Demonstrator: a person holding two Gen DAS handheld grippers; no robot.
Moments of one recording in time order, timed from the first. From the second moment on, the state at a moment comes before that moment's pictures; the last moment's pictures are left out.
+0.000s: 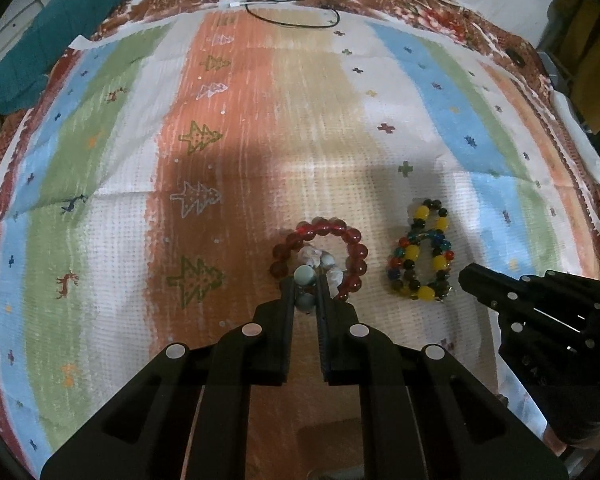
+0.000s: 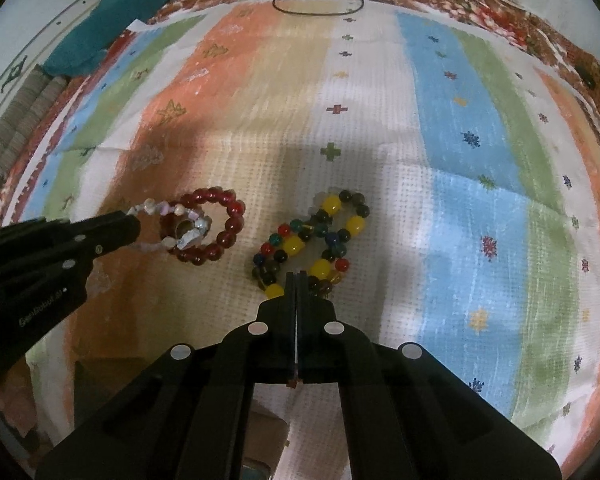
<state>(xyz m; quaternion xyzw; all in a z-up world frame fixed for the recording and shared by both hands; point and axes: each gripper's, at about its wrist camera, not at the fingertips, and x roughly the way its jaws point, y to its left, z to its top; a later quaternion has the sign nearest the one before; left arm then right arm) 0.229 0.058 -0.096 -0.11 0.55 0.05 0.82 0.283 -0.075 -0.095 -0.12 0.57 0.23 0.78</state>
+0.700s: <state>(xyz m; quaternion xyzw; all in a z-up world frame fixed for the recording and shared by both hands) 0.235 0.058 -0.106 -0.10 0.56 0.05 0.82 0.300 -0.072 -0.129 -0.12 0.59 0.20 0.77</state>
